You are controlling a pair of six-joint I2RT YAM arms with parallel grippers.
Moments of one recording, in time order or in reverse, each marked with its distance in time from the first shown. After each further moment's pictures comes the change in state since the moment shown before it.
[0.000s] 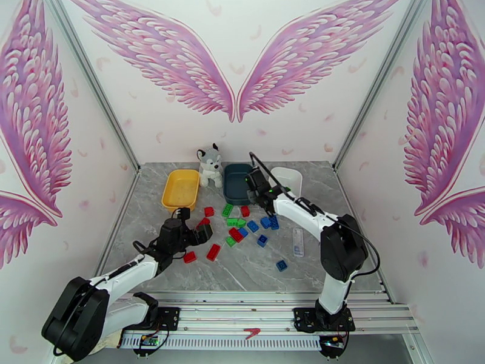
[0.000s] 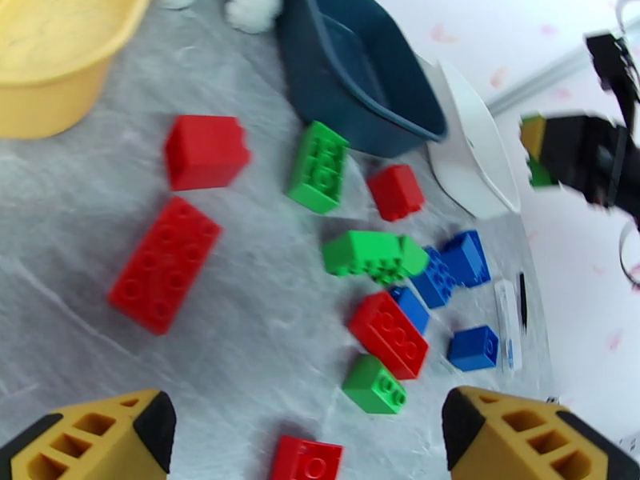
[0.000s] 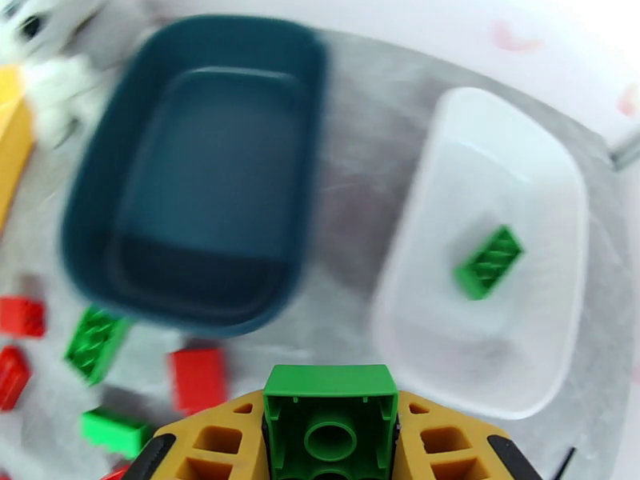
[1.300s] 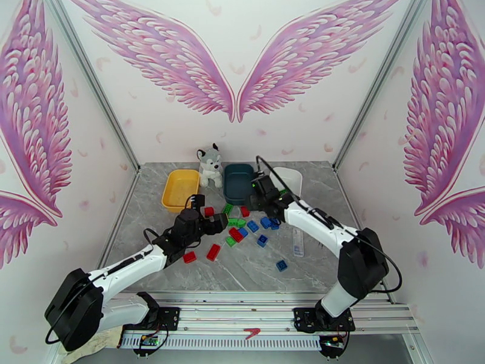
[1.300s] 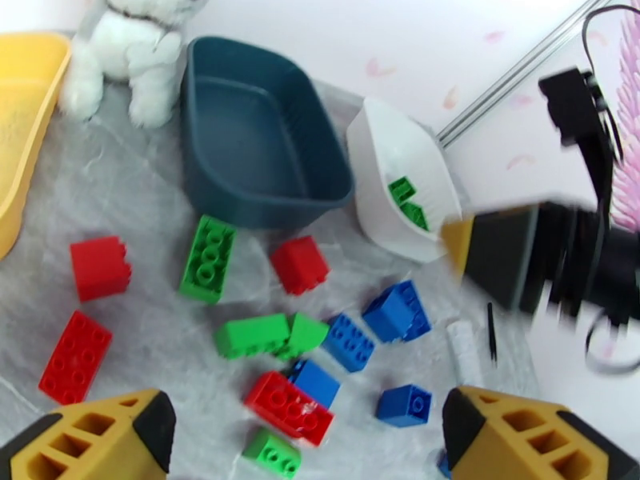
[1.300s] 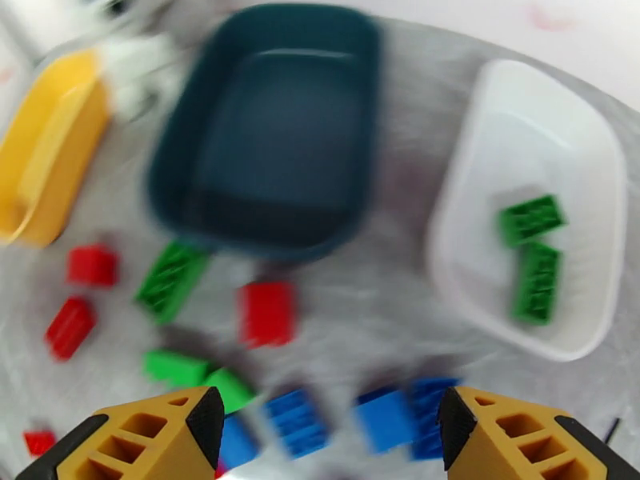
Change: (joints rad) left arm -0.180 0.072 0.225 -0.032 -0.224 -0.019; right arm 0.143 -0.211 -0.243 0.056 -0.237 0.103
